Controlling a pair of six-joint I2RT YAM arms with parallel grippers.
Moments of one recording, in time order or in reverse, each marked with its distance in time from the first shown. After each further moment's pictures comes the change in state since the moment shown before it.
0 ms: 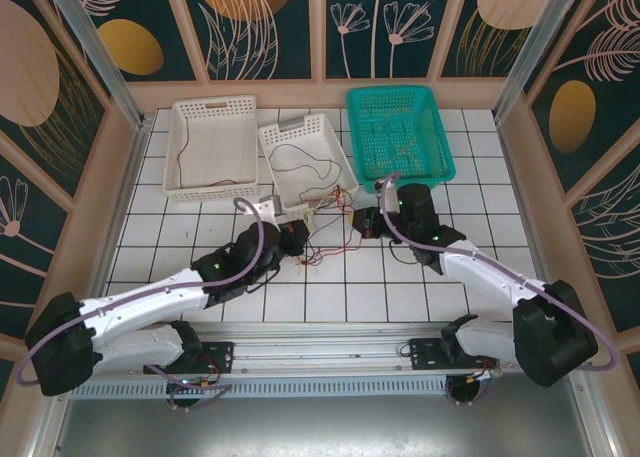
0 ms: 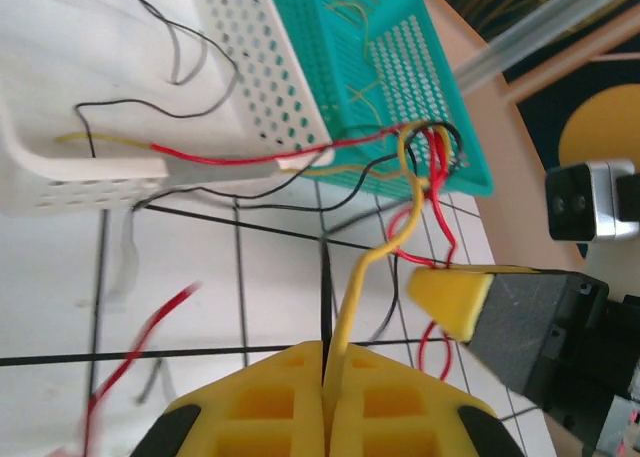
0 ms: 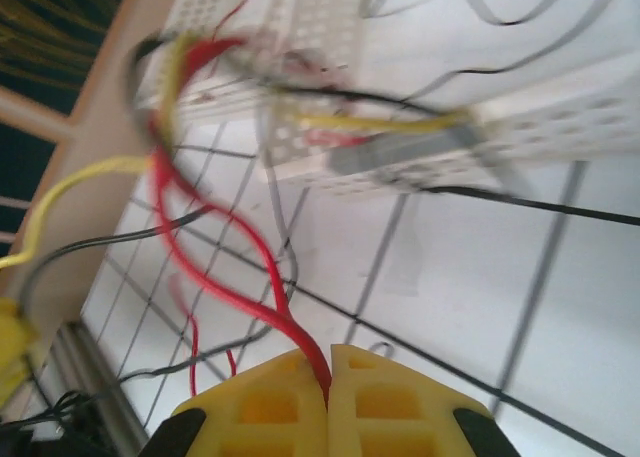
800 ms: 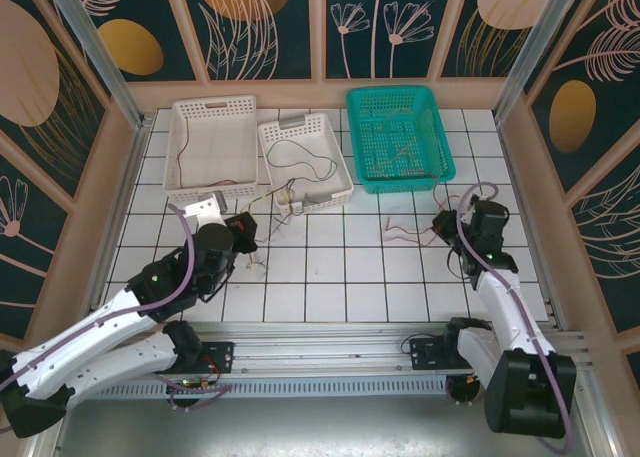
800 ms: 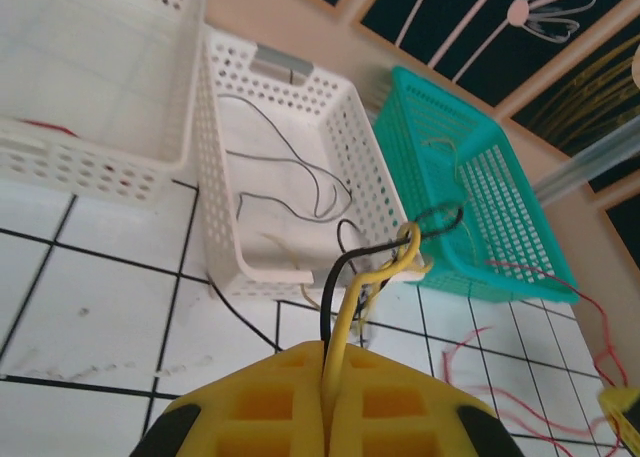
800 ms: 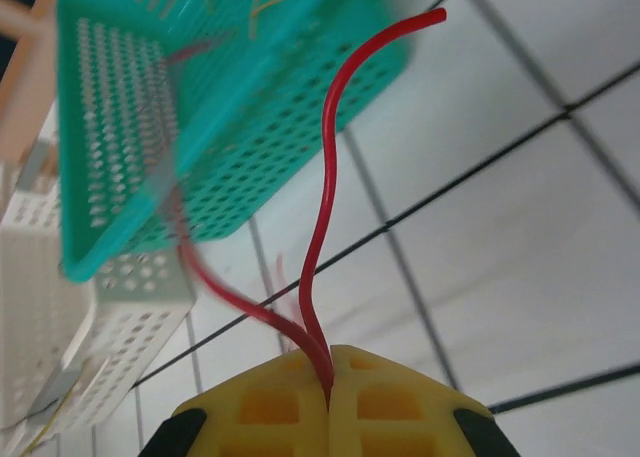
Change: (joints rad) left arm 0.035 -0.340 0.136 -0.501 -0.261 0.093; right arm -0.592 -0.314 -0.173 -0.238 0.123 0.116
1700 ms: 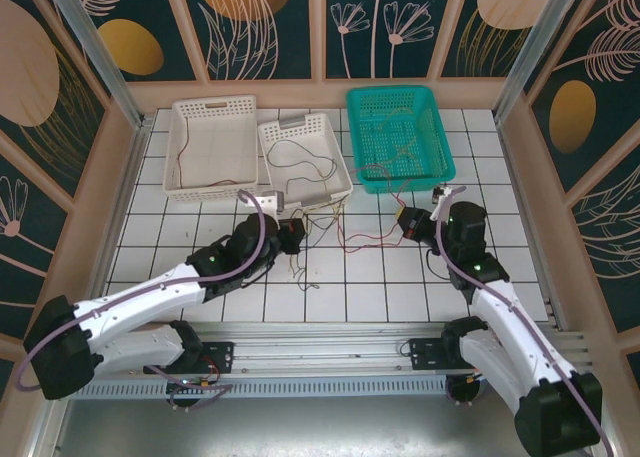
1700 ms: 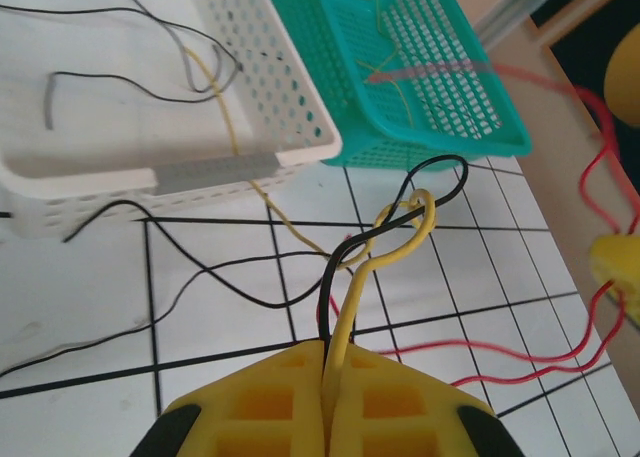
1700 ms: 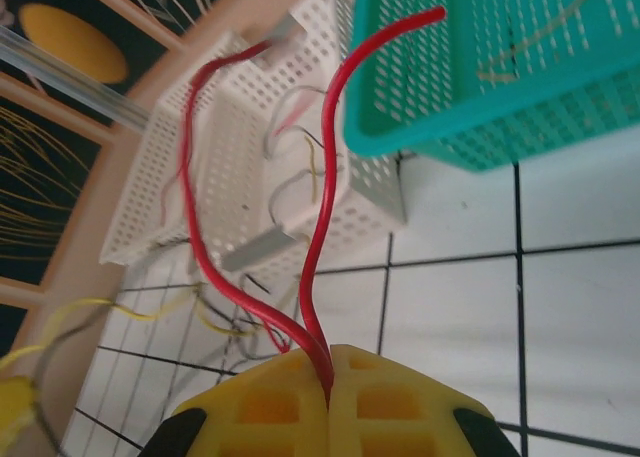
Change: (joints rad) left arm 0.001 0.380 -0.071 0.428 0.349 0.094; right arm 0.354 -0.130 0.023 0.122 -0.063 -0.037
